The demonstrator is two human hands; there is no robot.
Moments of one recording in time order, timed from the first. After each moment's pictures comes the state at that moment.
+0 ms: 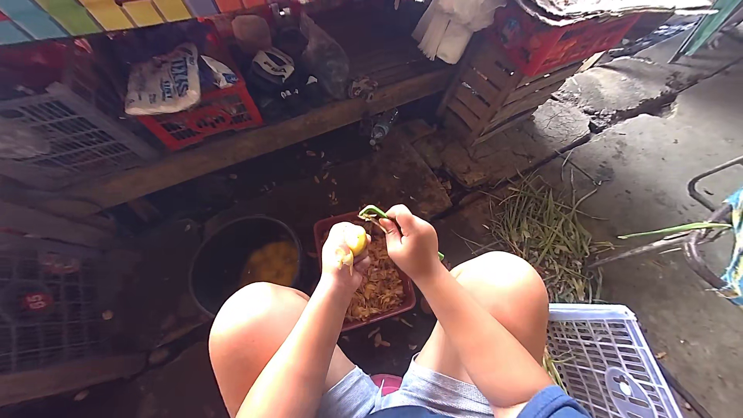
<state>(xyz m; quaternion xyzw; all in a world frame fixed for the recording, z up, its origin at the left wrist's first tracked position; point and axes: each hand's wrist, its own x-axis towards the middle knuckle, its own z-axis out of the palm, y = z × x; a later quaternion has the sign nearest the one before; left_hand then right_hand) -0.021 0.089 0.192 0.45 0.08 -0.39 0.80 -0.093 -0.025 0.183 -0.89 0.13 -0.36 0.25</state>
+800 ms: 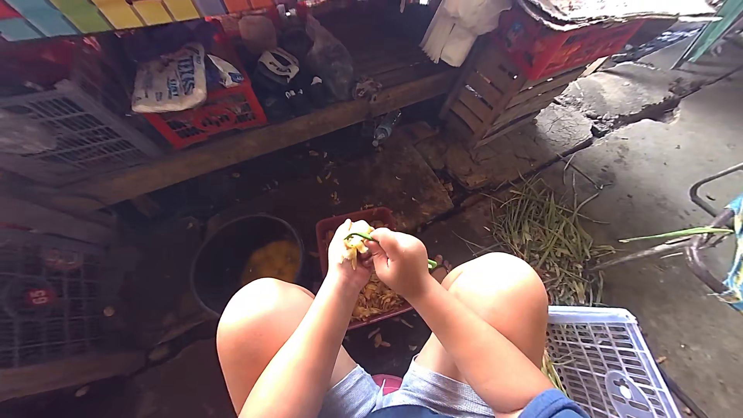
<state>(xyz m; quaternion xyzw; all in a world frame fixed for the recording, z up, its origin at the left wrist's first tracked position) -0.021 0.081 0.194 0.36 0.13 -0.41 0.83 -0.095 0.000 0.172 -0.88 0.04 -0.40 0.23</state>
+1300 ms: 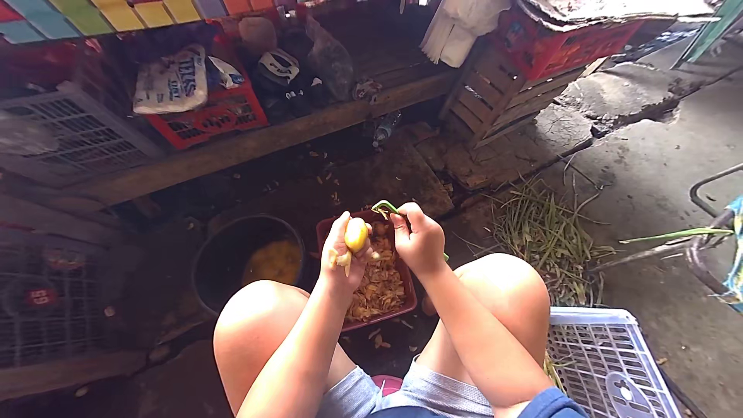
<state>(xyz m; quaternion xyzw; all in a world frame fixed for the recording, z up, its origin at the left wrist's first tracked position) -0.016 0.093 0.197 0.41 0.04 -0.39 0.82 -0.091 -0.033 0.177 -0.88 0.17 -0.38 0.22</state>
